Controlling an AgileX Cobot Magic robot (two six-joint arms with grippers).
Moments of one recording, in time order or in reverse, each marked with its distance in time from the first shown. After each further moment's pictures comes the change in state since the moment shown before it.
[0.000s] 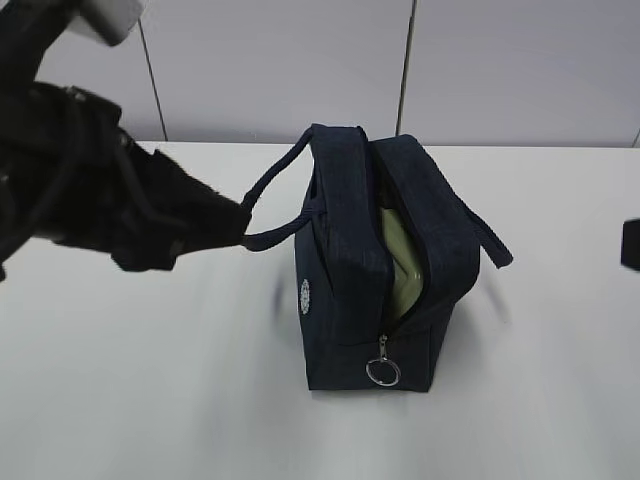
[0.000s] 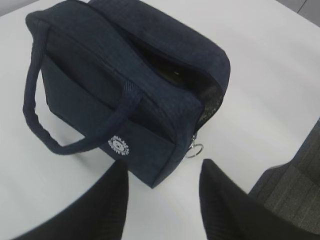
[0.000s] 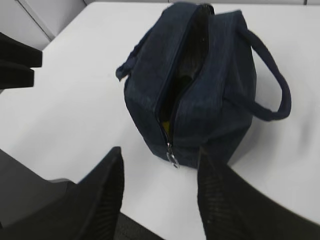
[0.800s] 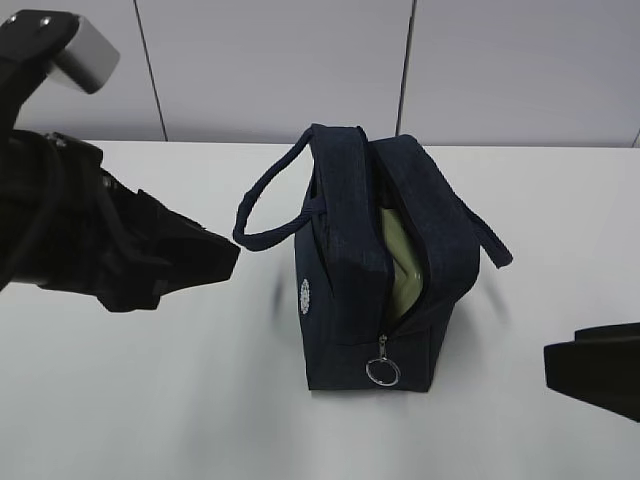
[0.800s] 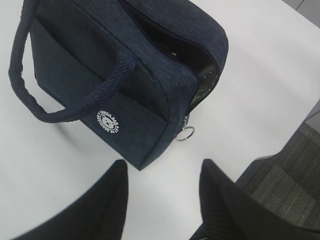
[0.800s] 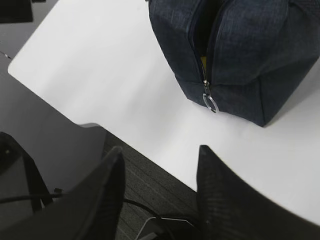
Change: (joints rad) left arm 0.000 -0.035 0.076 -0.071 -0.025 0.001; right arm 0.000 0.074 0.162 0.267 0.048 -0.267
